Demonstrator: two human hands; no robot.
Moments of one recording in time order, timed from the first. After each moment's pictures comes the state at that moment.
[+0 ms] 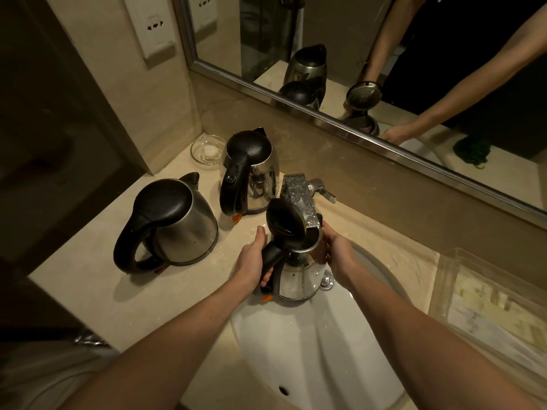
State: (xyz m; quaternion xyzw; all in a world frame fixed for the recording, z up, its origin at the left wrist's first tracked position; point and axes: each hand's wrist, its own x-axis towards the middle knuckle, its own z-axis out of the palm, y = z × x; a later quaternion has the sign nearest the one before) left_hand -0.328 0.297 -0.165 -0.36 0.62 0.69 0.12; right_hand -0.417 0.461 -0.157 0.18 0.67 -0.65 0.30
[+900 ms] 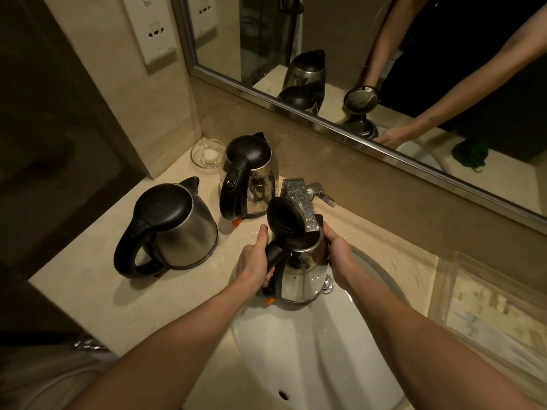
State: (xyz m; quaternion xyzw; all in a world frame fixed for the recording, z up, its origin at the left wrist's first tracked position) left_hand -0.337 0.302 -0.161 -0.39 0.63 0.66 0.10; right_hand -0.416 0.453 -0.140 0.20 0.66 -0.67 0.29
